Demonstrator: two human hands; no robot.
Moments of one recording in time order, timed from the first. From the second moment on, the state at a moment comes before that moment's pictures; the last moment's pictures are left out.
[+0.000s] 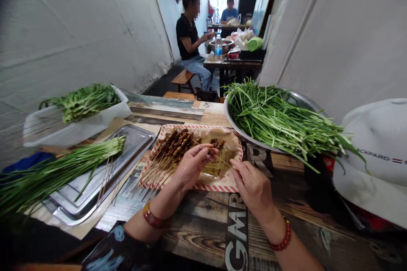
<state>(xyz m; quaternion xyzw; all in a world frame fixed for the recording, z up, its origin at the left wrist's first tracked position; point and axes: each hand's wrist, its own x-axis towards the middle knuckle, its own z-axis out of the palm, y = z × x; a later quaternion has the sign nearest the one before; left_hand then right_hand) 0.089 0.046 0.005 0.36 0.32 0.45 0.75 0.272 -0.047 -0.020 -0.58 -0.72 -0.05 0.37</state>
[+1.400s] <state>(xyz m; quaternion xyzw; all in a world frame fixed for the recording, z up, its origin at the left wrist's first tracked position) 0.089 0.065 -0.007 0.92 0.36 0.14 0.02 0.278 -0.043 -0.019 -0.58 -0.68 -0.06 0.44</state>
